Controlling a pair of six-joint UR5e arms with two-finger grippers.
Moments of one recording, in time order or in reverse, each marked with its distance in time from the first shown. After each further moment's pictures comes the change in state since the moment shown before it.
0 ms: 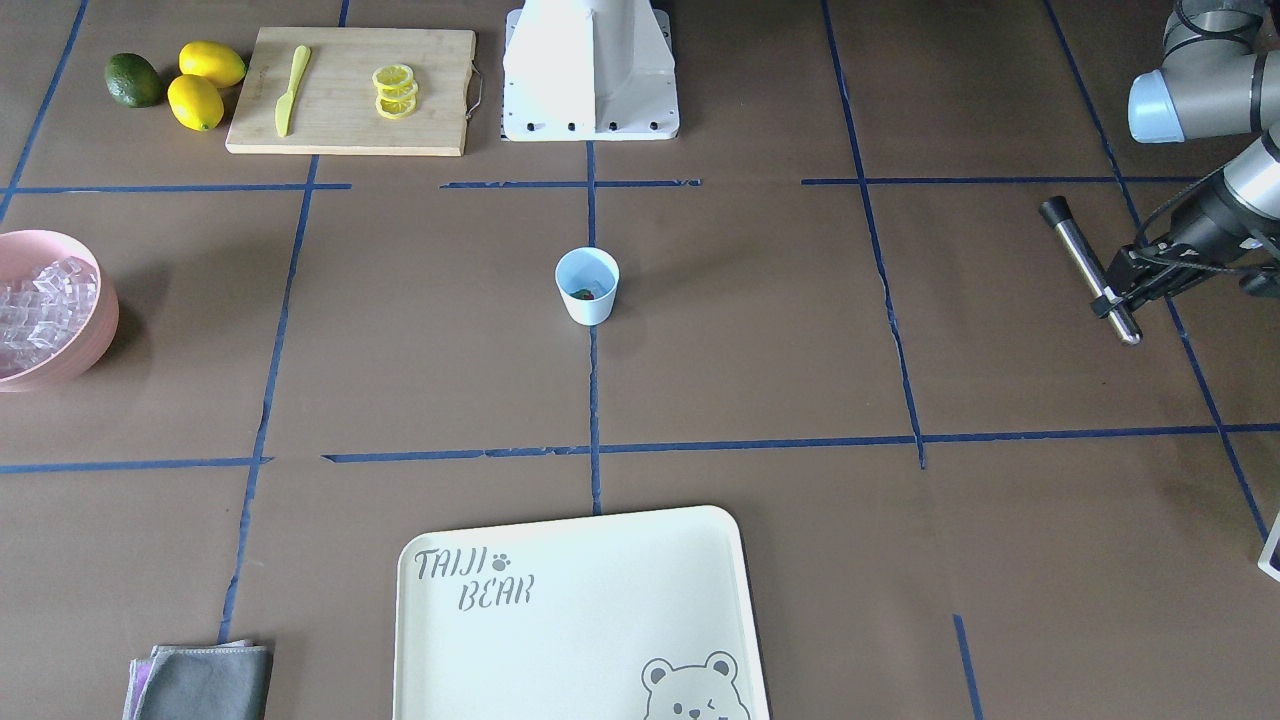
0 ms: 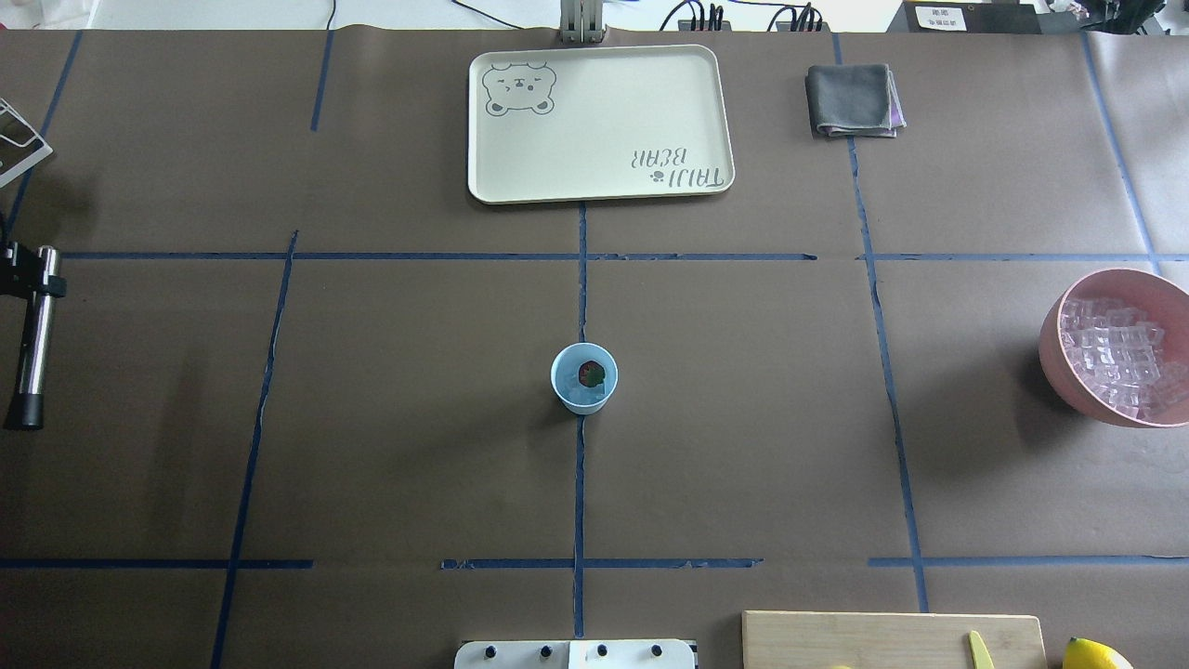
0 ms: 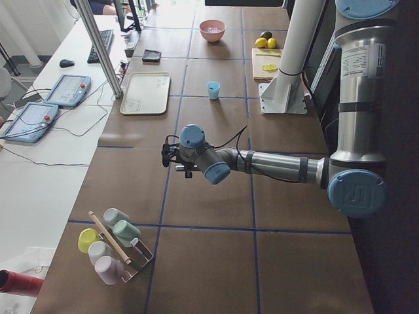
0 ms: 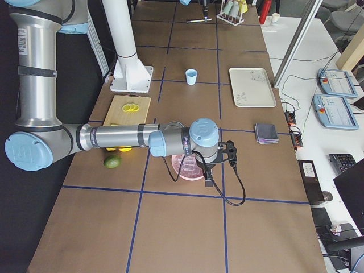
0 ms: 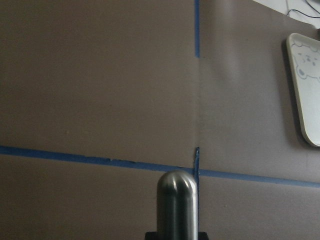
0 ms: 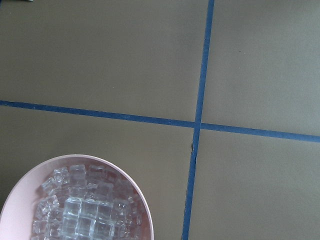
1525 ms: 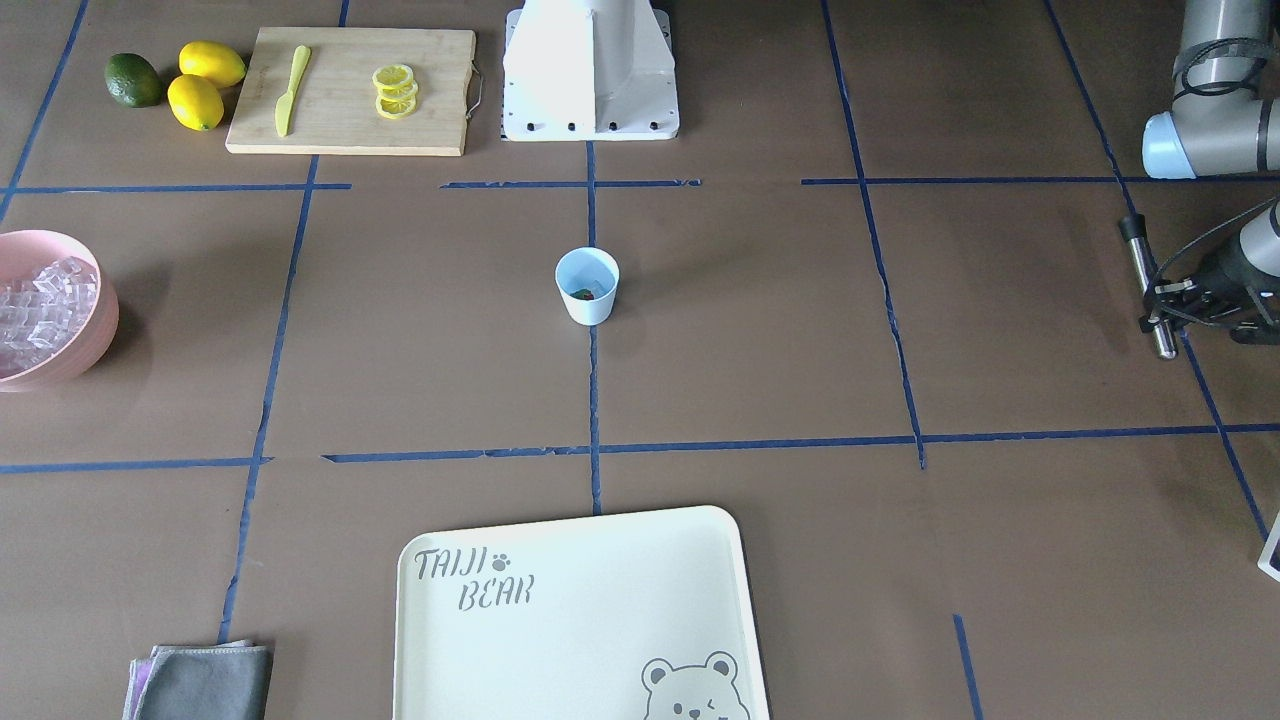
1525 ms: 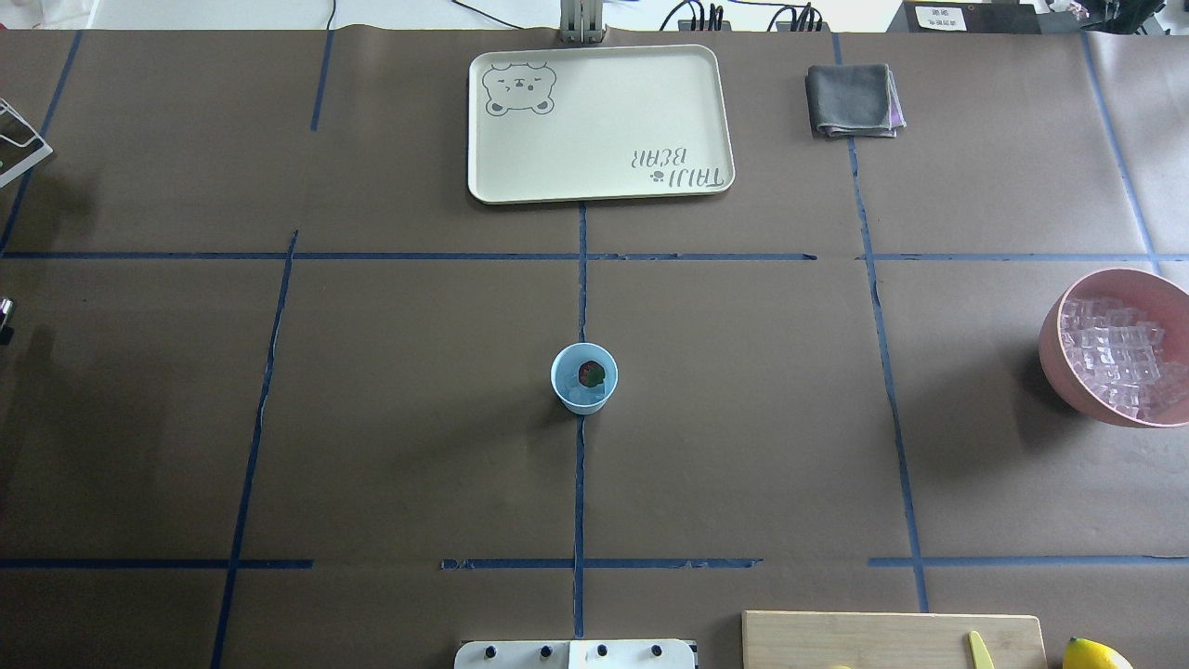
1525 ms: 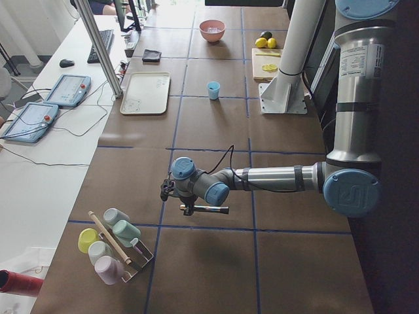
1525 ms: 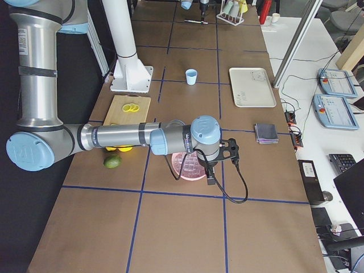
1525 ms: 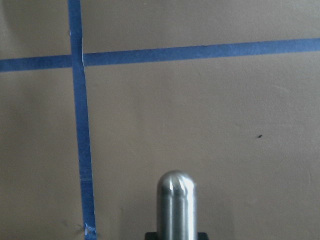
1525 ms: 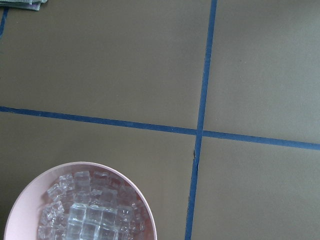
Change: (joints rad) left arm -0.001 -0.035 0.226 0.111 0.082 0.329; right arm 0.005 0.011 0.006 -0.001 0.003 0.005
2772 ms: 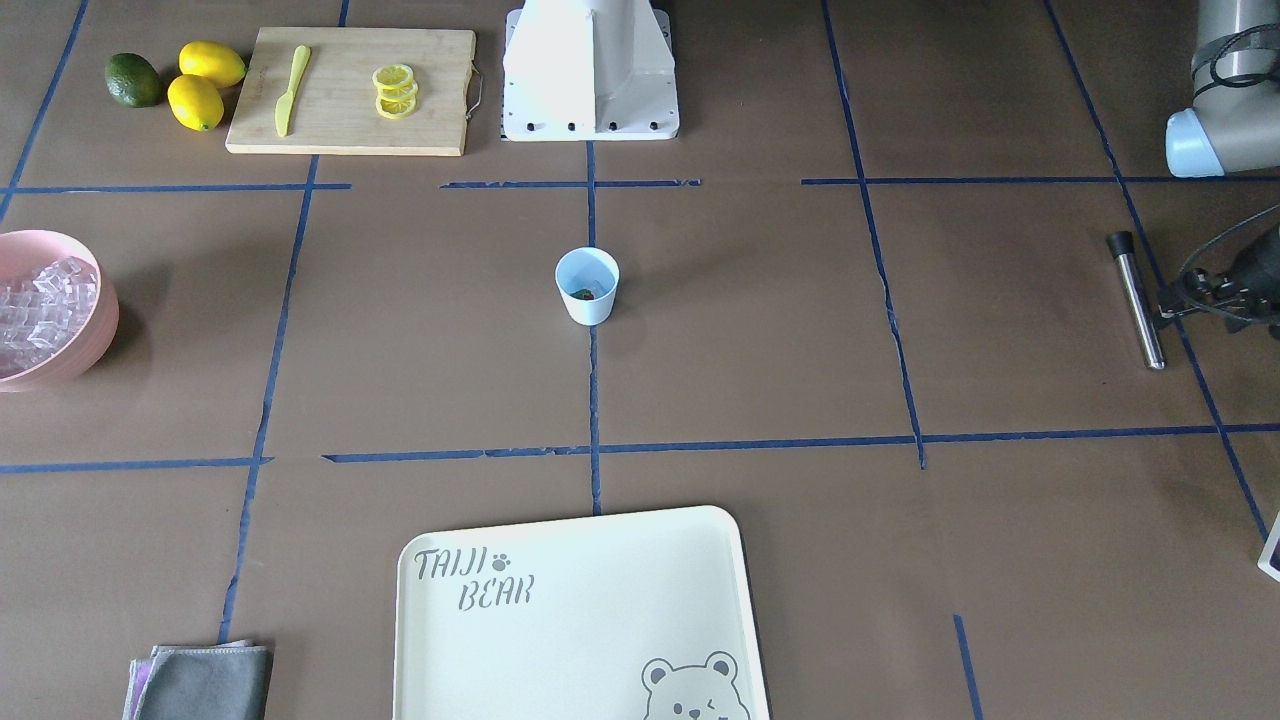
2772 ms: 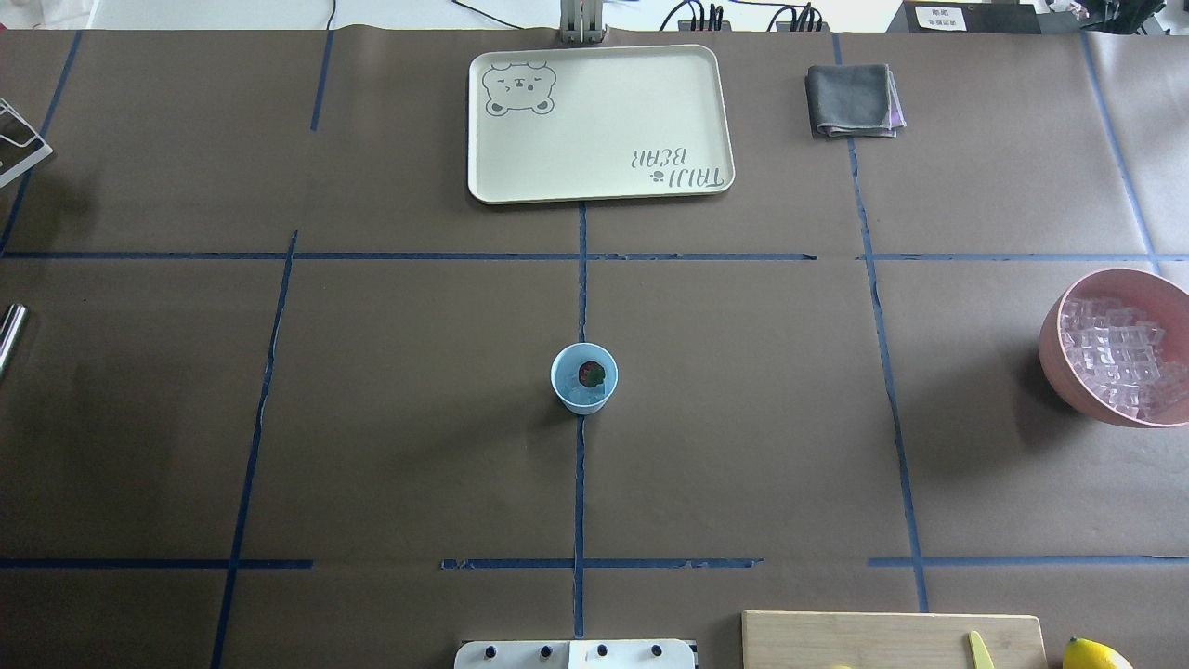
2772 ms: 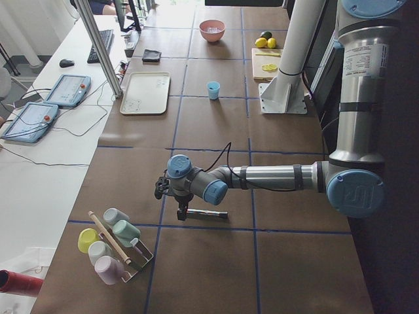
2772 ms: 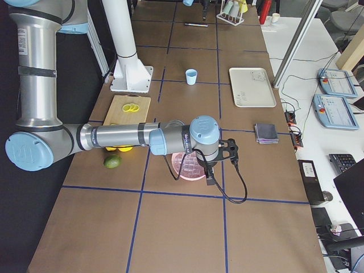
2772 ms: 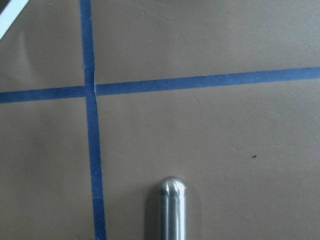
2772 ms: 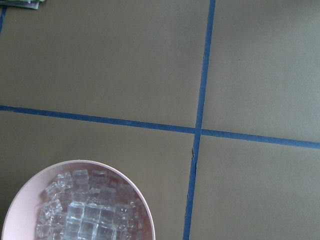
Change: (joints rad) left arm -0.115 -0.011 -0.033 0.104 -0.031 0.182; right arm 0.001 -0.006 0.002 0.002 -0.005 -0.001
